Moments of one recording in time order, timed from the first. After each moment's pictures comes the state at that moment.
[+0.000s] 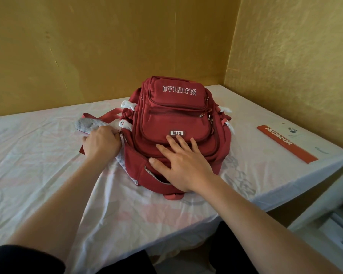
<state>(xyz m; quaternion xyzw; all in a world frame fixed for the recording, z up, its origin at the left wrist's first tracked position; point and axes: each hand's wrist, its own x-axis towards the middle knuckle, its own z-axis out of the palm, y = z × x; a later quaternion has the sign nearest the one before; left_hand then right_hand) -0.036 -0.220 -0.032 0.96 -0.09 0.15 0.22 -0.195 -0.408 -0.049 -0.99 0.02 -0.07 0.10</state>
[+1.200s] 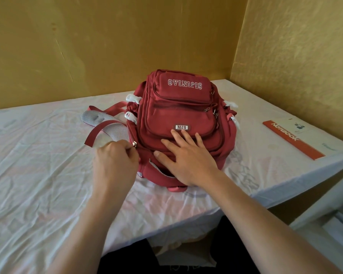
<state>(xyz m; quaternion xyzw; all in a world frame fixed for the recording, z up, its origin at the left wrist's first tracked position) -0.165 -0.217 -0.023 0.91 -0.15 0.22 0.31 -0.199 -0.407 -0.052 -0.99 0.03 -0.08 0.10</state>
